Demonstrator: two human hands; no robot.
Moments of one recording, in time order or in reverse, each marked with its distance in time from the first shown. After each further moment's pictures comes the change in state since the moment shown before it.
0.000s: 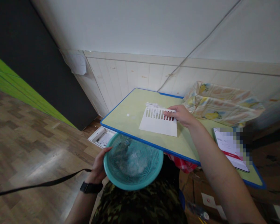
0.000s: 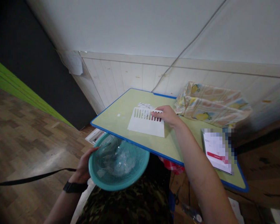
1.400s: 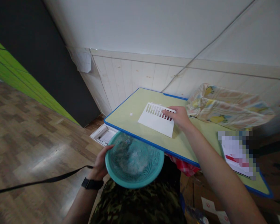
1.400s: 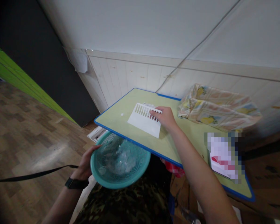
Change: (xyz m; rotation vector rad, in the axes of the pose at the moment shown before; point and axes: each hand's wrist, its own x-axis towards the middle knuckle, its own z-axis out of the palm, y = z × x) left_hand 0.007 -0.001 -0.011 -0.050 -0.031 0.006; right_hand 0.008 0.000 0.038 -0.014 0.274 -0.106
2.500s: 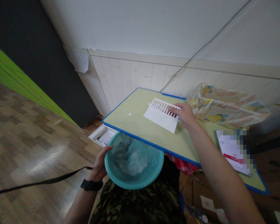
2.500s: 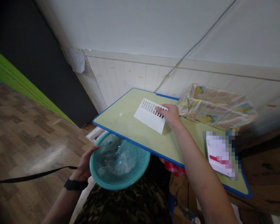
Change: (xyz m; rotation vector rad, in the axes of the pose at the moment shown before) left_hand -0.006 0.002 0.008 0.039 0.003 -0.002; right_hand 0.006 0.004 -0.024 0.055 0.110 0.061
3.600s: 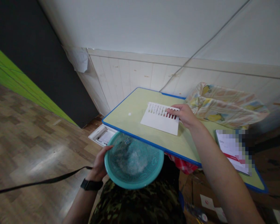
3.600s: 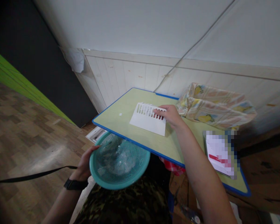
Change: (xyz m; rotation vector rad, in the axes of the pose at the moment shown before) left_hand 0.000 -0.001 -0.001 -0.008 0.015 -0.001; right_hand -0.004 -0.003 -0.005 0.069 -0.235 0.069
